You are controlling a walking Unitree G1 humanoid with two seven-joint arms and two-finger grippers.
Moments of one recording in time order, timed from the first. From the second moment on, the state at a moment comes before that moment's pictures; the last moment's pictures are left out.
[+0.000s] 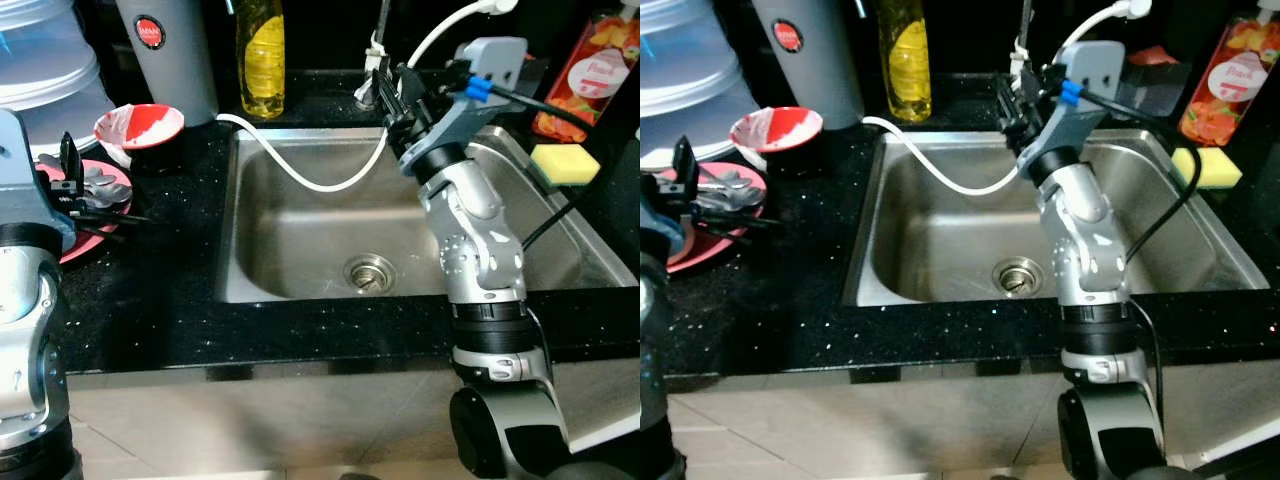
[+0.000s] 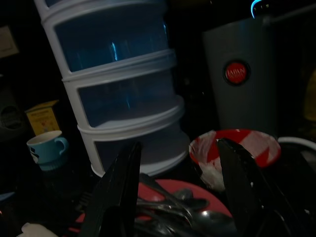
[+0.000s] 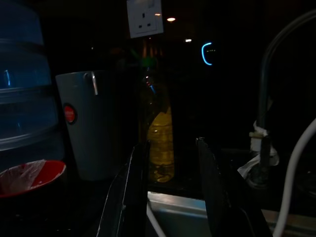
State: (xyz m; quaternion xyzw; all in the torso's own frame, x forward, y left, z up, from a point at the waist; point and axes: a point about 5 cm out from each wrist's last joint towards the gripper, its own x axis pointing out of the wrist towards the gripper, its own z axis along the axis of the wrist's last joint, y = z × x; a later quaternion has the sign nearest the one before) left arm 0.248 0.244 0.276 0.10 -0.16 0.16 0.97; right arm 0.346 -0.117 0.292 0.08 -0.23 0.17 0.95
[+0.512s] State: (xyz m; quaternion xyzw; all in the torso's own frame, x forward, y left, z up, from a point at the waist) left arm 0.257 0.231 0.275 0.07 -0.16 0.13 0.97; right arm 0.349 -0.134 0.276 0.07 -0.21 0.14 0.96
